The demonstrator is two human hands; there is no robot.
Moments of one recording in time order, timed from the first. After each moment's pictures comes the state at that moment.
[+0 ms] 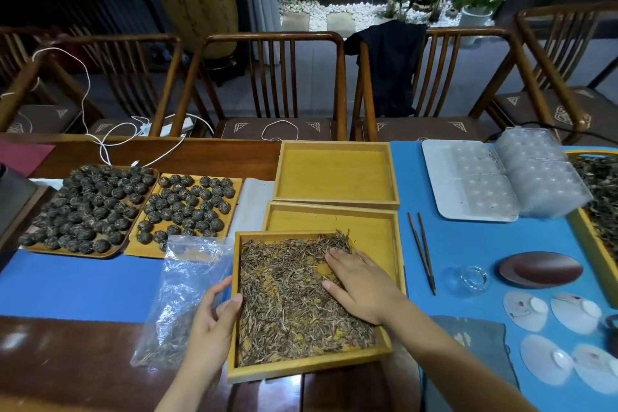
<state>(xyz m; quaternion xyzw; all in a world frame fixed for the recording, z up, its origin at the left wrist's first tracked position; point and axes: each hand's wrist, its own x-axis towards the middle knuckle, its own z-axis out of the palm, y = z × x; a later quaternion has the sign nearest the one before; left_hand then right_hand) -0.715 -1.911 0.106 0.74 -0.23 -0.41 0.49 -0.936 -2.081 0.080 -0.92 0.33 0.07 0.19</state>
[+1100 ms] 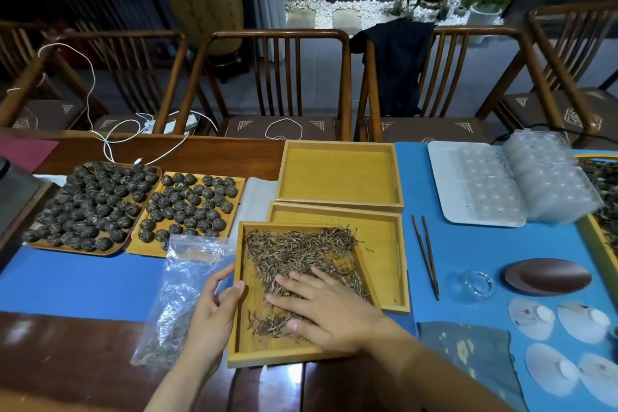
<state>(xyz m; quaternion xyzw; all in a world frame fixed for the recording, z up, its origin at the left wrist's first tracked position) -0.715 -1.931 0.131 0.72 -0.21 -0.43 0.50 -0.899 -2.046 0.115 -0.95 0.15 0.06 0.26</state>
